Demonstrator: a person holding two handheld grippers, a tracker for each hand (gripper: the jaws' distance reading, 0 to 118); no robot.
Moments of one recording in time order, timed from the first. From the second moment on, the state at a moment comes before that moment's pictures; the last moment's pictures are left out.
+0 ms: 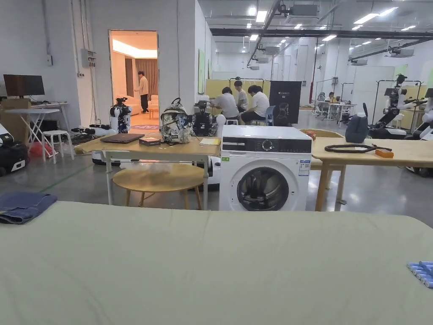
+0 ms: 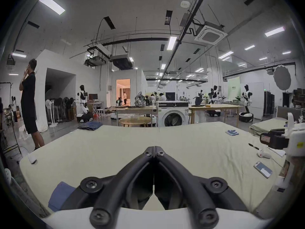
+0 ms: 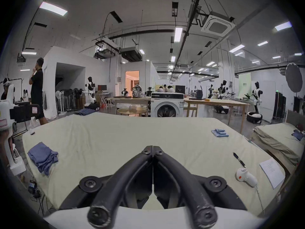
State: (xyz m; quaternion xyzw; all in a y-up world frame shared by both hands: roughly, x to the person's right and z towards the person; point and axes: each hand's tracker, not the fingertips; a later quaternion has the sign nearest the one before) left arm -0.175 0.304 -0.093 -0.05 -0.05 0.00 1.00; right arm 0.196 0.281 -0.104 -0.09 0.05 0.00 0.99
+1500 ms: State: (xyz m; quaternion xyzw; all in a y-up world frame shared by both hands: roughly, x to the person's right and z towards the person) left arm -0.166 0.315 -0.086 -0.05 -0.08 0.06 0.99; right arm 0.176 0.314 -0.122 -0.15 0.01 -0.07 0.99
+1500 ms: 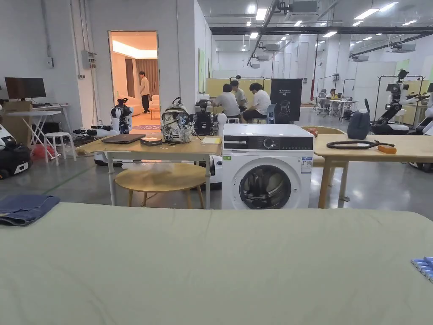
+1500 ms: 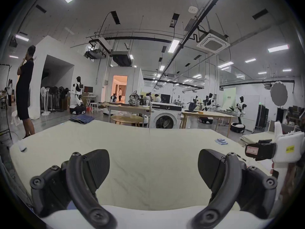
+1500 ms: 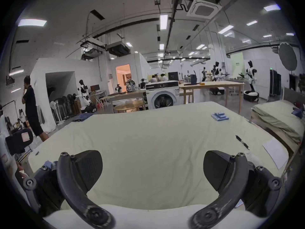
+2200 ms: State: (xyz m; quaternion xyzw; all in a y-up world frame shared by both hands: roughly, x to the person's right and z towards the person) left arm -0.158 0.317 -0.089 -0.05 -0.10 0.06 0.99; right arm 0.156 0.307 -0.129 -0.16 0.00 -0.07 0.98
